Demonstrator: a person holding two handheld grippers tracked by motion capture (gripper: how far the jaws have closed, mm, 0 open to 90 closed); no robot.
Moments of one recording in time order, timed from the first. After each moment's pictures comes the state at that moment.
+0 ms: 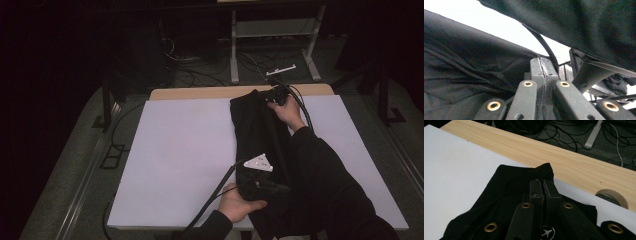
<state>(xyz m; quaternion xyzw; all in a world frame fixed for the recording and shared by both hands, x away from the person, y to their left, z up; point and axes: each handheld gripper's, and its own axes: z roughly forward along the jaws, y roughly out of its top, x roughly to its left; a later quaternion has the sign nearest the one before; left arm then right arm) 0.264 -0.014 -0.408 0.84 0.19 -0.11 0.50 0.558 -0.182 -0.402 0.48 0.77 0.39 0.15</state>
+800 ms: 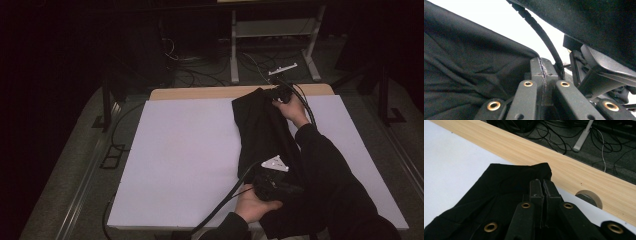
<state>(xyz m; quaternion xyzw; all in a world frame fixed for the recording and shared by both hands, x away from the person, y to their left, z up) 0.269 -0.054 -0.430 0.83 0.21 -0.13 0.49 0.561 -0.192 -0.399 0.47 0.78 0.36 0.19</state>
